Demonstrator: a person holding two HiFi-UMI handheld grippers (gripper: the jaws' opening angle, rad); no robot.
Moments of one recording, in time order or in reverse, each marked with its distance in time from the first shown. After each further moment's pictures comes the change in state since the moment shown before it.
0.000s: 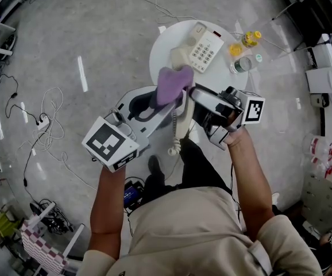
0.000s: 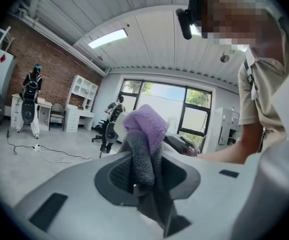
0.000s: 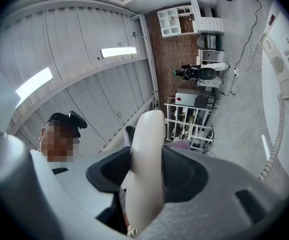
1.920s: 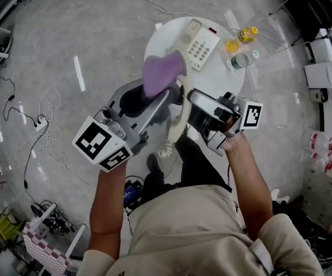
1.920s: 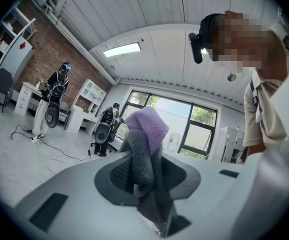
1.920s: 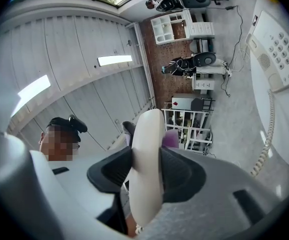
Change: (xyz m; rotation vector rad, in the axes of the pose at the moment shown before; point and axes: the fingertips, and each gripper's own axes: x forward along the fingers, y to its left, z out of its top) left arm -0.006 0.006 0.025 -0.114 -0.151 0.020; right arm -0.013 0.006 -0.014 0.047 -0.071 -0.013
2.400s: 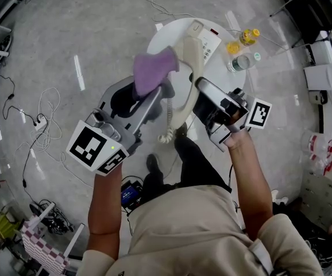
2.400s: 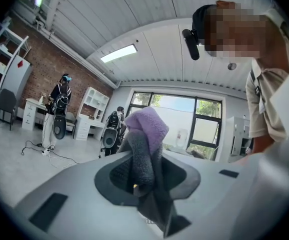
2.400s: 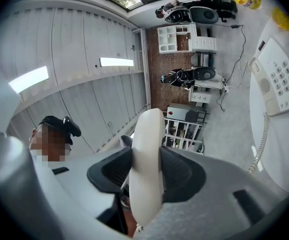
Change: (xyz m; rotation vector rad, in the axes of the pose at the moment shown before) left arm -0.016 0.012 0.015 0.105 0.002 0.089; right arm -0.003 -0.001 0.031 -0.100 -0.075 -0.099
